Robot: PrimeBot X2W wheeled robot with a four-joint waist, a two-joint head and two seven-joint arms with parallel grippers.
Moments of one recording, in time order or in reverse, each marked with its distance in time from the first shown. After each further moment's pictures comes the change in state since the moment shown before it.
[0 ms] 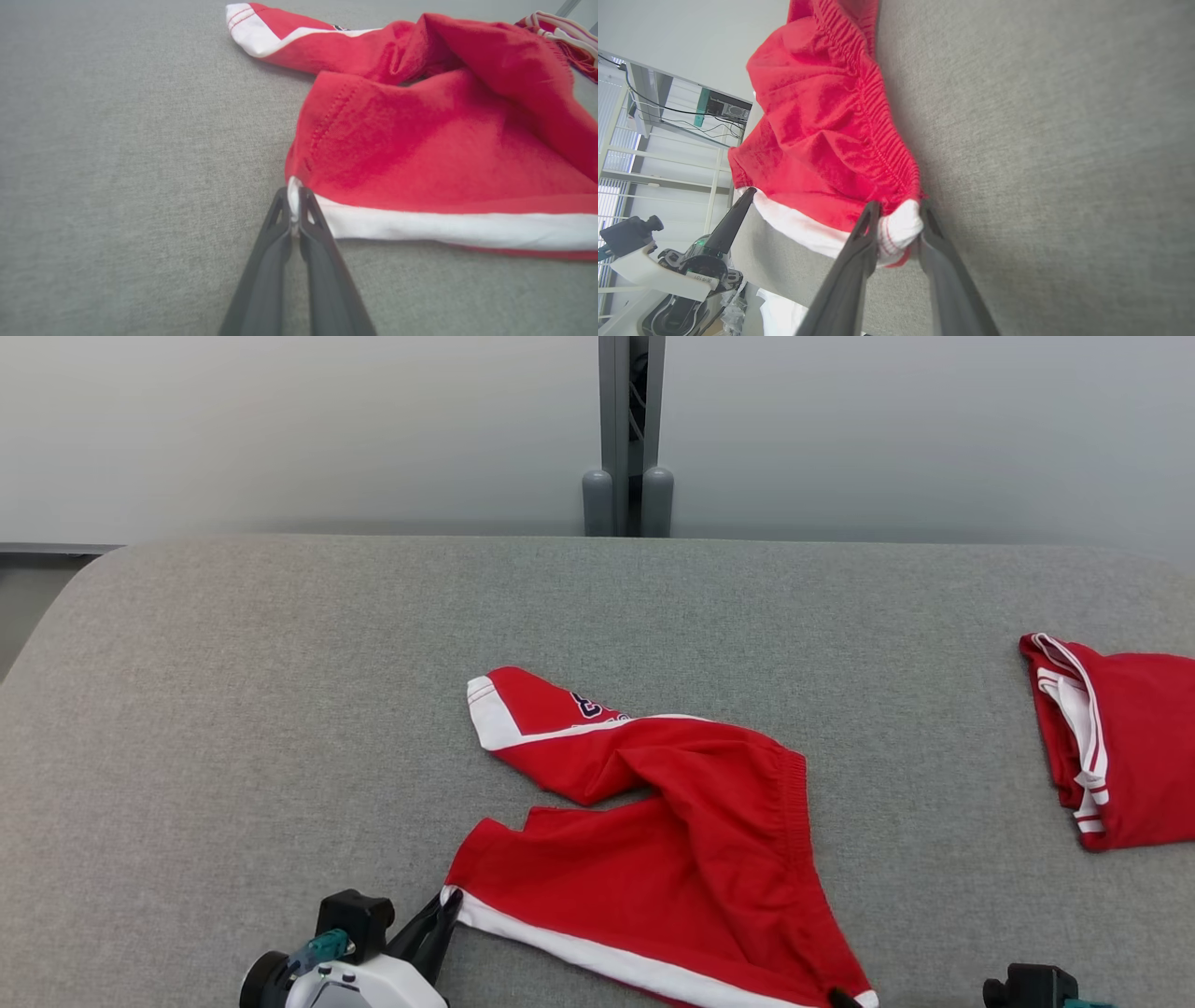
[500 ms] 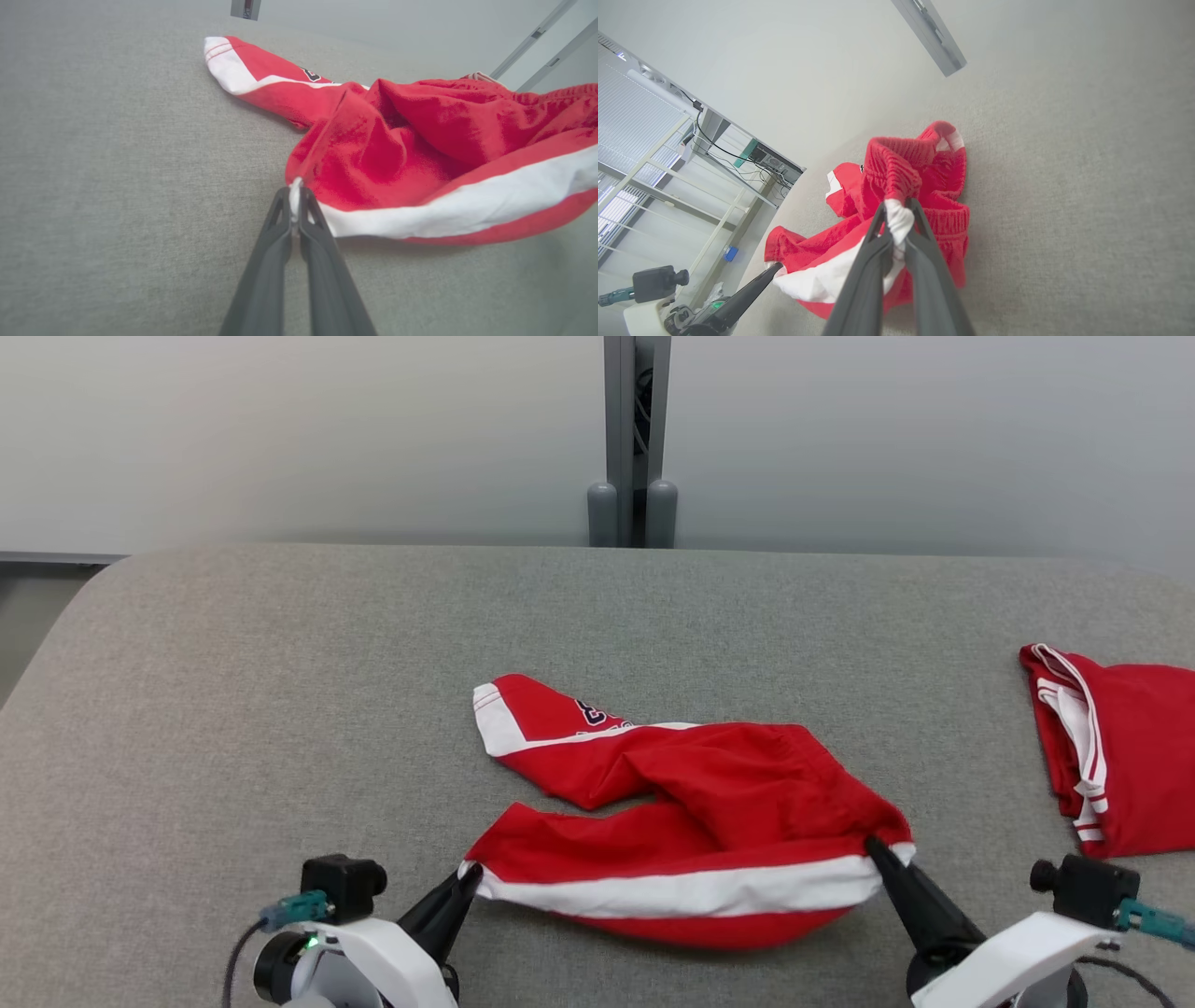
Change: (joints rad) left arm 0.001 0.100 -0.133 -0.227 -0.326 0.000 0.137; right arm -0.136 -0.052 0.016 -0.085 -0.062 0.000 -0.211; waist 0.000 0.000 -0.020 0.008
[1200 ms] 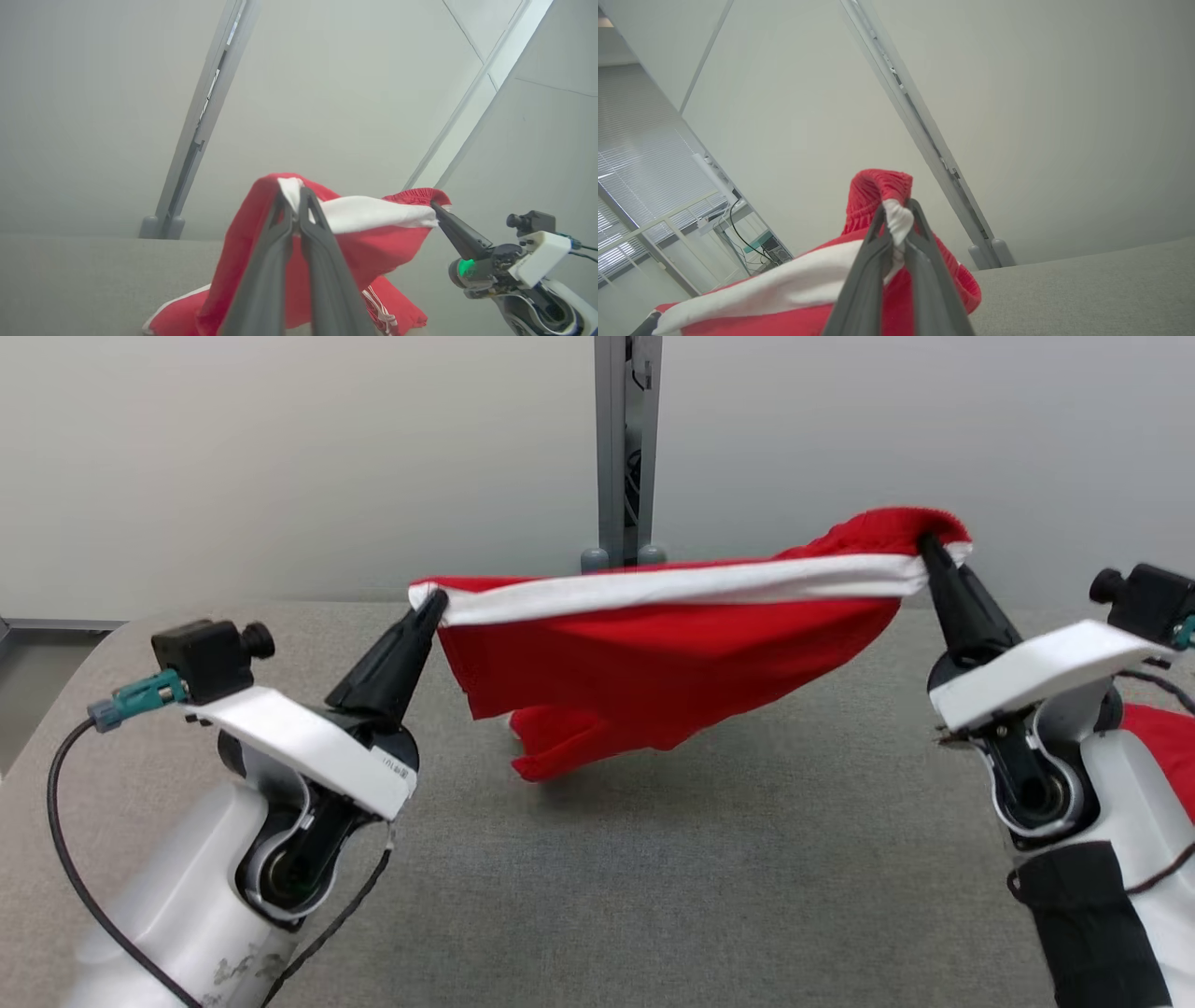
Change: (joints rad) left arm -0.225 0.136 0.075 -0.360 -0.406 0.008 0.059; right arm -0.506 0.078 -0.132 0.227 -0.130 0.000 0.007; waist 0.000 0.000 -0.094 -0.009
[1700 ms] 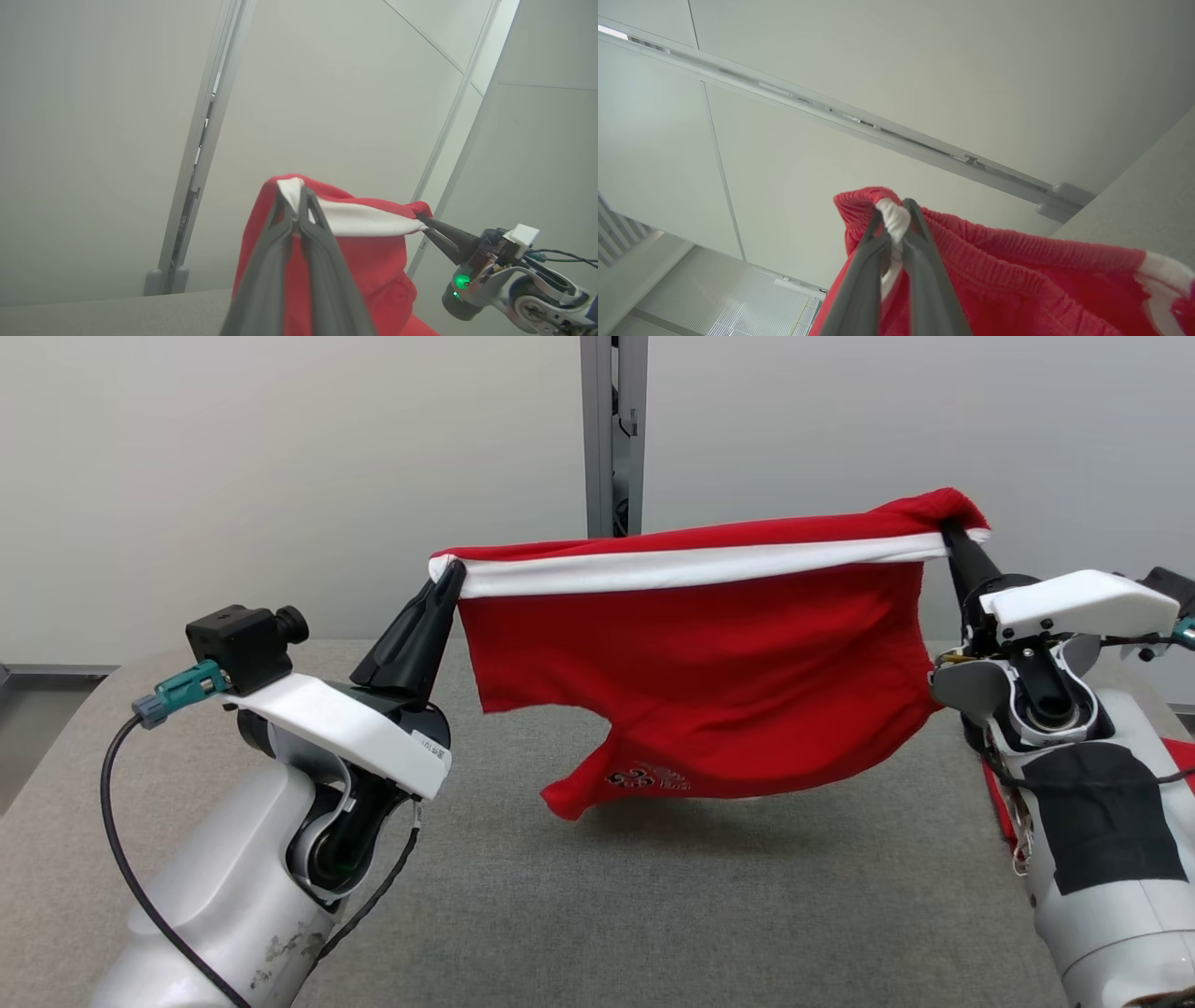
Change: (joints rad) left arm -0.091 -0.084 -0.032 0.127 0.136 0.015 -0.135; right arm -0.292 0.088 -0.182 0.509 0.453 0.000 0.047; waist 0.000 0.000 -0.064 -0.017
